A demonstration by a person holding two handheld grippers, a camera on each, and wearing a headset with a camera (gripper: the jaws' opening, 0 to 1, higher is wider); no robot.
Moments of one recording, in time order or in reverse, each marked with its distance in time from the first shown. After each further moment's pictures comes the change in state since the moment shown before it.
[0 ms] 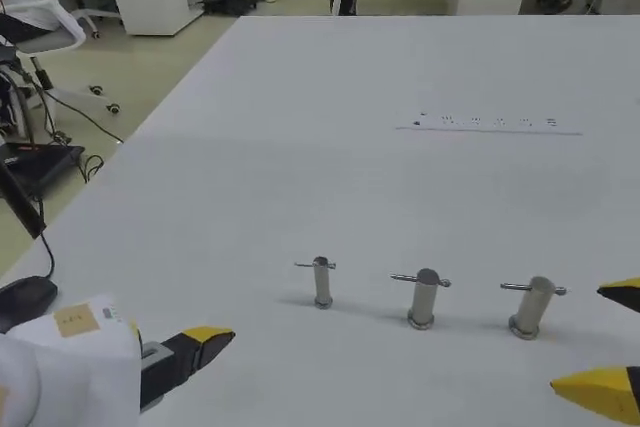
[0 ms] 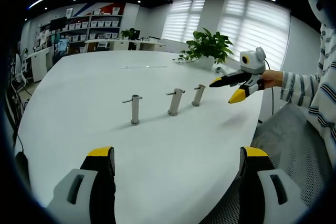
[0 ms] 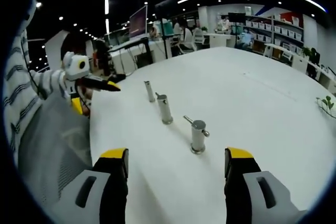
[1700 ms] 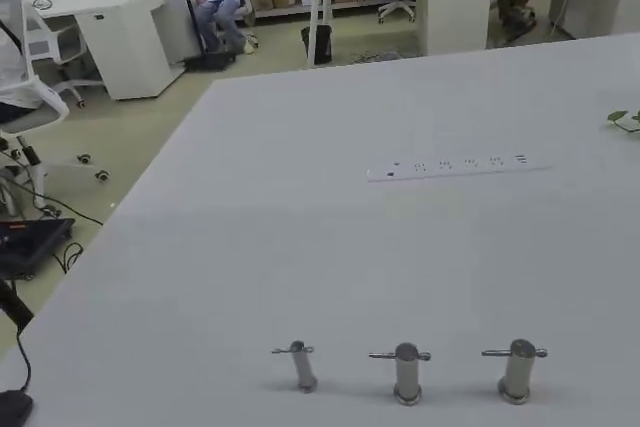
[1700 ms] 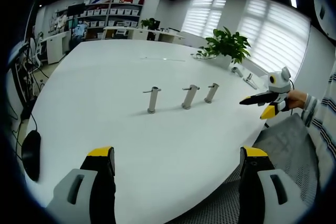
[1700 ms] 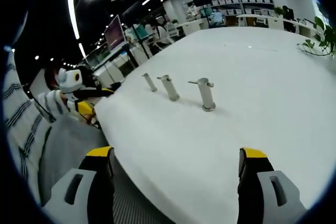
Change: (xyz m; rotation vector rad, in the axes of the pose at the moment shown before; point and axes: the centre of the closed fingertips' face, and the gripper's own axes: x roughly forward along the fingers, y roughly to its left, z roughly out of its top) left arm -0.029 0.008 -0.001 -0.120 0.066 0.120; right arm -0.032 0.033 -0.042 0.331 0.015 -0.045
